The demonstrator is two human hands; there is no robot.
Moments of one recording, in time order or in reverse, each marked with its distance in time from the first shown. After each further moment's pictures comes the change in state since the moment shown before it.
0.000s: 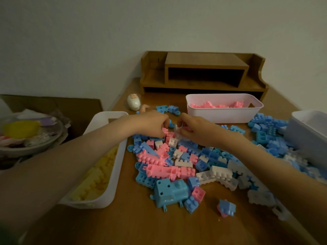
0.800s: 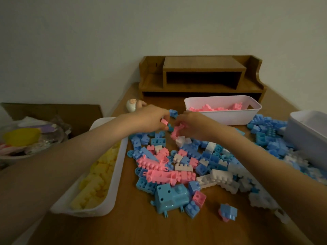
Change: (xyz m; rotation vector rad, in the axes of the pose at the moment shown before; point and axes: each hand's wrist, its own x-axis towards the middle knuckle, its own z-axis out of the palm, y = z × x) left_hand 0.000 -0.004 -0.018 -0.072 0.145 -0.019; right_hand 0.018 -0.007 -0.014 -0.134 -0.031 0.071
